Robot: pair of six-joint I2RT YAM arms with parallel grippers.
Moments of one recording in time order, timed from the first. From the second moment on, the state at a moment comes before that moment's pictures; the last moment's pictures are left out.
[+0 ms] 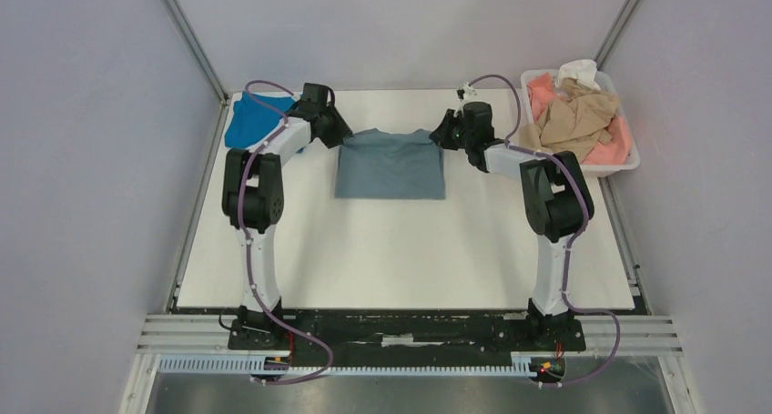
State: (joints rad) left arm -0.20 2.12 1.64 -0.37 0.08 -0.77; right arm 0.29 2.03 1.30 0.28 -0.20 0.44
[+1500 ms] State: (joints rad) left arm -0.36 1.86 1.16 -0.26 0.28 -0.71; right arm 0.37 1.75 0.67 0.62 -0.28 0.54
